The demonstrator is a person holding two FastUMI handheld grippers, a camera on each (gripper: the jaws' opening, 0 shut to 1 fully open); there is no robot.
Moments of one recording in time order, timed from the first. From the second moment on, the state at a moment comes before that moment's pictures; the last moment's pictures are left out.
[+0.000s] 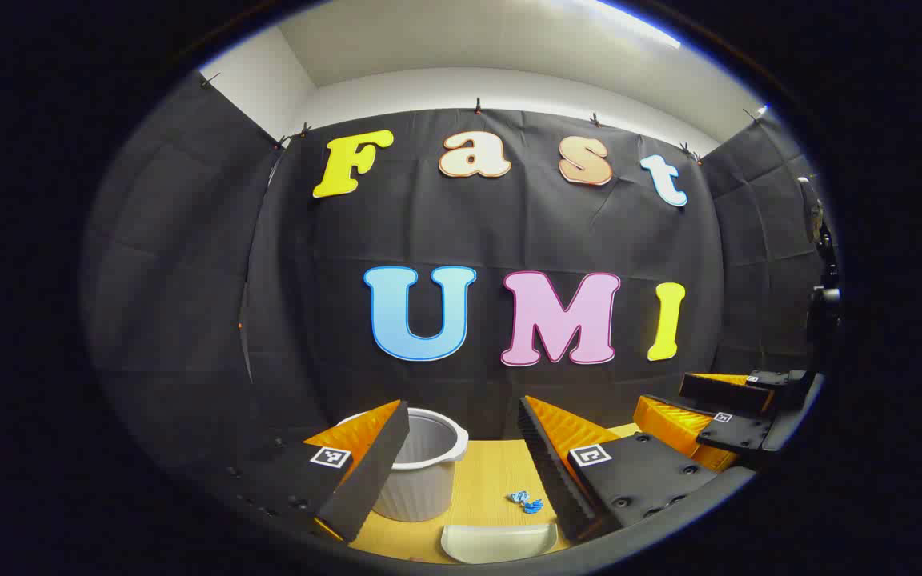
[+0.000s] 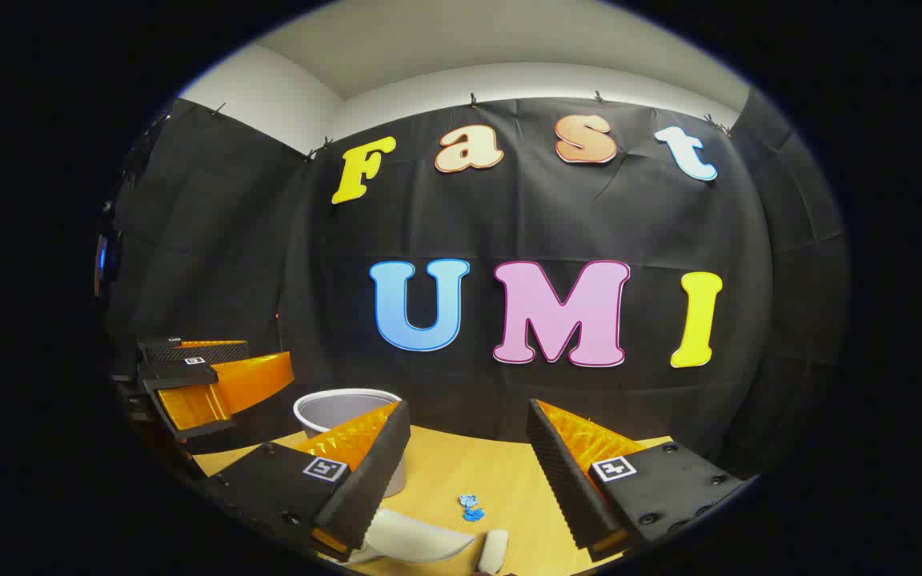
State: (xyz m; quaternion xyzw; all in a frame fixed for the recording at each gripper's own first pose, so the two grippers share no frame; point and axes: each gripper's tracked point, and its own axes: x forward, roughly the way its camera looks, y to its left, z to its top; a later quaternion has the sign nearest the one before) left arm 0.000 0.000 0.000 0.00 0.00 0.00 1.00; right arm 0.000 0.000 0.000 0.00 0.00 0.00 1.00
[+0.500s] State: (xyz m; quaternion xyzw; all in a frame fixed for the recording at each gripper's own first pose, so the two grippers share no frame) left arm 0.000 0.001 -0.010 -0.02 0.01 0.00 1.00; right arm -0.003 -0.003 -0.001 0.00 0.00 0.00 1.00
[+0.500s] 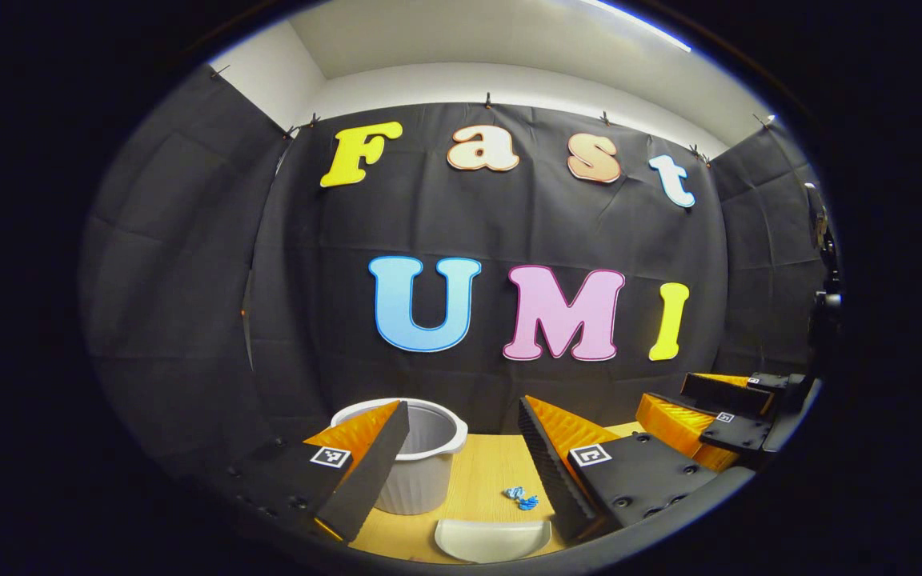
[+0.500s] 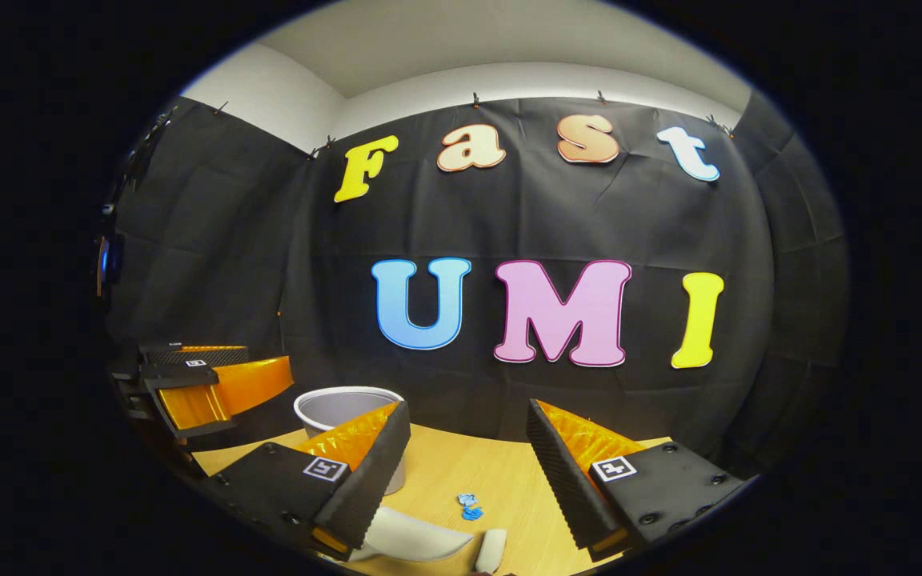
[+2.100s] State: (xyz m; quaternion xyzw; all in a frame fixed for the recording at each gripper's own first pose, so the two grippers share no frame) left arm 0.016 -0.013 -0.067 -0.02 0.07 -0.07 0.99; right arm -0.029 -0.021 -0.043 0.02 0.07 -0.09 0.99
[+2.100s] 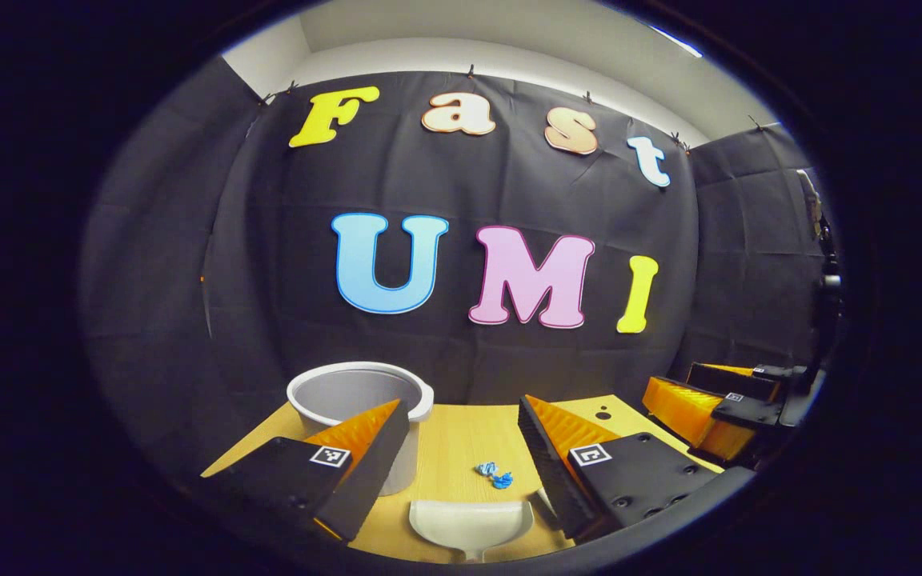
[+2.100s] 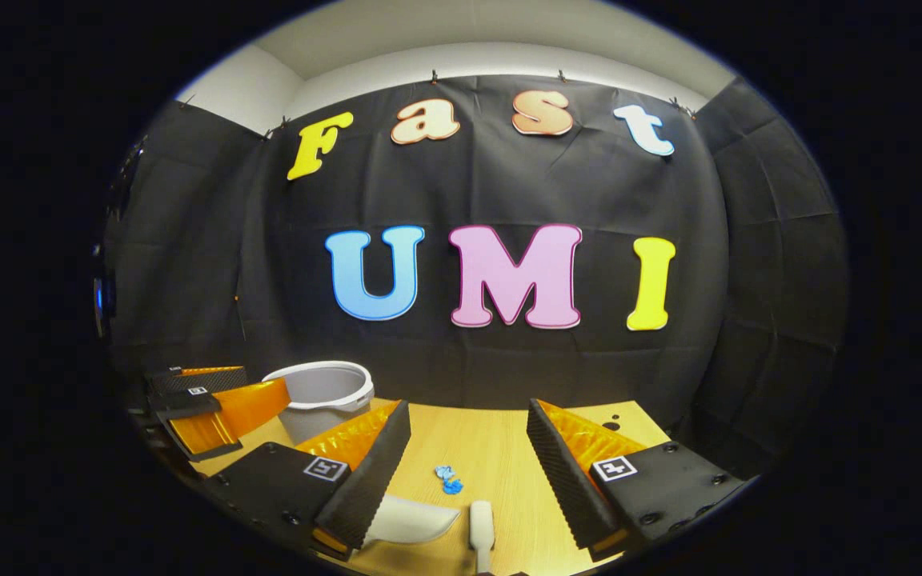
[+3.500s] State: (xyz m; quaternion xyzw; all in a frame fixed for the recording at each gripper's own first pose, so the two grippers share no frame) left arm -0.021 -0.052 -0.381 0.04 0.63 -0.11 0.77; right arm -0.043 -0.074 -0.092 0.04 0.14 -0.13 0.98
